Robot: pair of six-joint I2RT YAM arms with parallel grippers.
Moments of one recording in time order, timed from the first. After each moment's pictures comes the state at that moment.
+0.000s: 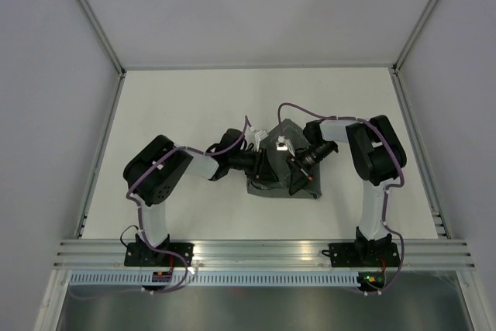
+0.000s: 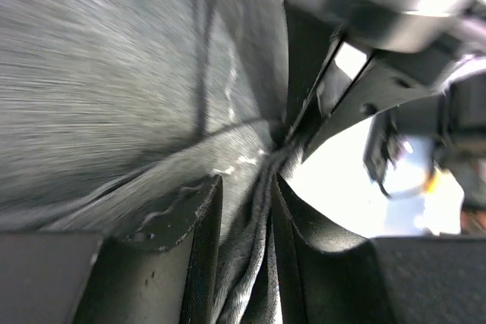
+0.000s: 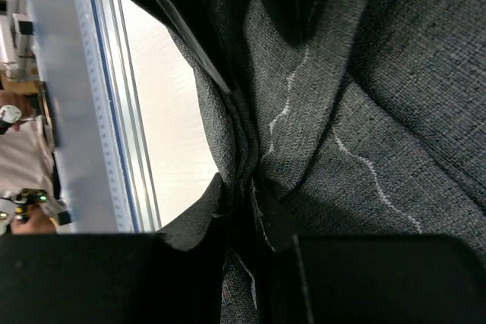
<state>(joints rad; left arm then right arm) -0.66 1.93 0.82 0.49 0.76 -0.57 0.32 2.04 1.16 -0.99 -0.96 -0.88</state>
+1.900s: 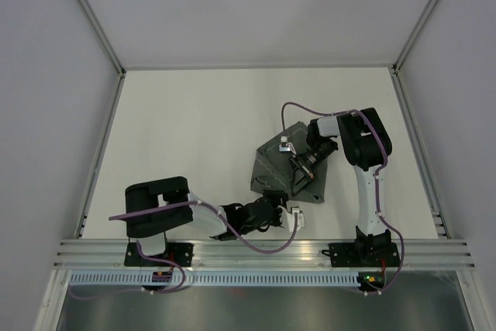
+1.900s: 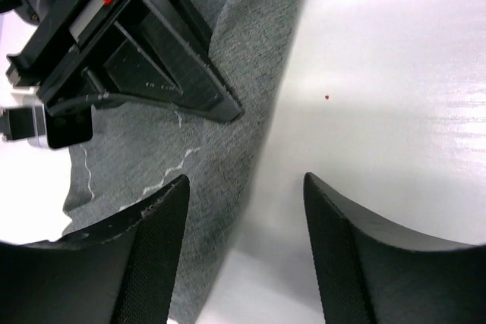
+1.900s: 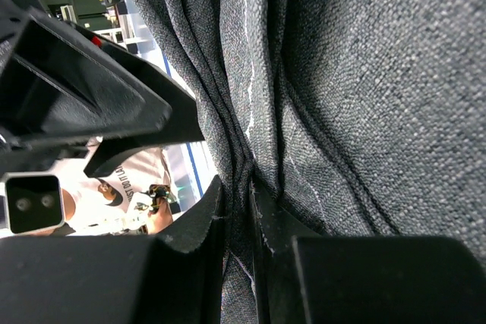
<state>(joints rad) -1.34 1.74 0.55 0.75 -0.30 0.58 0.26 2.29 1.32 -1.28 -1.02 -0.85</state>
